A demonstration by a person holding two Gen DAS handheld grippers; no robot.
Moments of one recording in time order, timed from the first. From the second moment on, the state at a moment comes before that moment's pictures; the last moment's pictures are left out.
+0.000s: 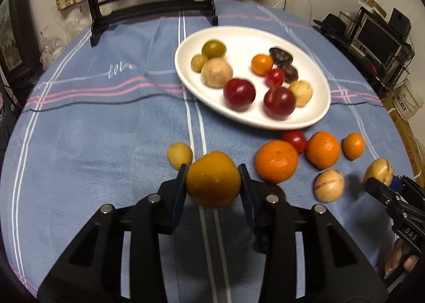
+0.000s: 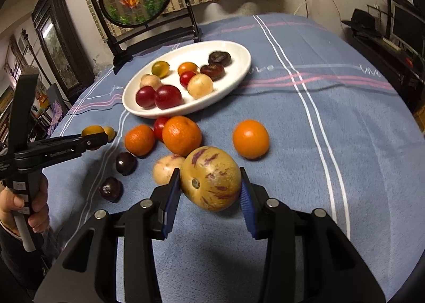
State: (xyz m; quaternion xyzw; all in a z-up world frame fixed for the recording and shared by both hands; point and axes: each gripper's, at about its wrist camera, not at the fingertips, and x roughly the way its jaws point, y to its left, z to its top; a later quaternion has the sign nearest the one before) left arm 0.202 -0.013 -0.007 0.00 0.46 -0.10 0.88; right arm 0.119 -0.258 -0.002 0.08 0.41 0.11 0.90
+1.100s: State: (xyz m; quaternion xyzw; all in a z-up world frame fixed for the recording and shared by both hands) left arm 0.368 -0.055 -0.010 0.03 0.44 -0.04 0.90; right arm 0.313 -0.210 -0.008 0.04 0.44 0.10 0.89
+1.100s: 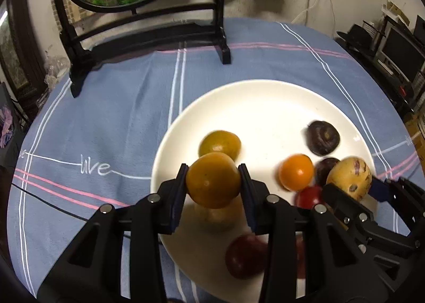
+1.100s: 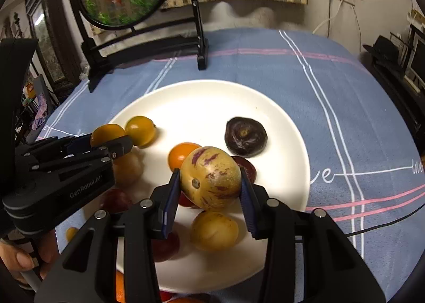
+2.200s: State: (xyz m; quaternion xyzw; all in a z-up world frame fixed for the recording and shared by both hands) left arm 0.200 -0.002 0.014 0.01 0.41 -0.04 0.91; right arm 0.140 -0.267 0.010 0.11 0.39 0.07 0.91
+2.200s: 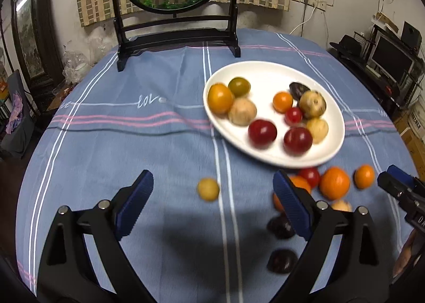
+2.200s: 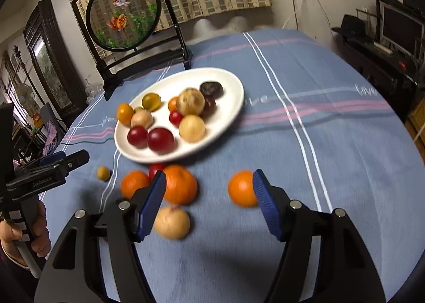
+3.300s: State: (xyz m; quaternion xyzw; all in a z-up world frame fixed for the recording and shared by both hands) left arm 0.140 0.014 -0.037 -0.01 0.44 -0.06 0.90; right arm 0.113 -0.218 -0.028 0.04 0.44 0.11 0.89
